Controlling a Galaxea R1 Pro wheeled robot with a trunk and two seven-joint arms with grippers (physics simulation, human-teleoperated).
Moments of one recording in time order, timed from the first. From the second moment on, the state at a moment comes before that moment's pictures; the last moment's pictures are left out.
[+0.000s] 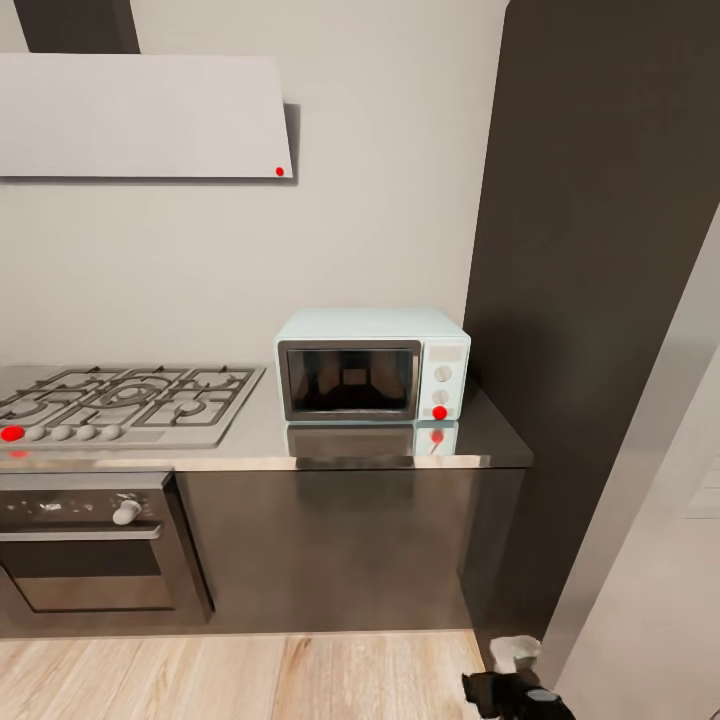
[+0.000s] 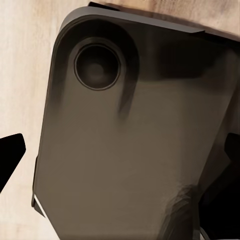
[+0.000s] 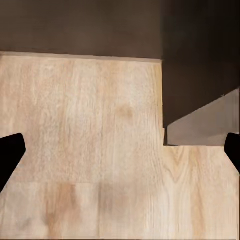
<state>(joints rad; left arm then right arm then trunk) 0.00 -0.02 0.00 -0.04 0.24 -0.03 -0.01 -0.16 0.00 0.01 -0.94 0.07 0.43 0.01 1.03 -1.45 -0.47</state>
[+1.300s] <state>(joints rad) 0.00 -0.02 0.00 -0.04 0.24 -0.03 -0.01 -1.07 0.17 0.01 -0.89 0.08 0.63 -0.20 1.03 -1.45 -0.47</state>
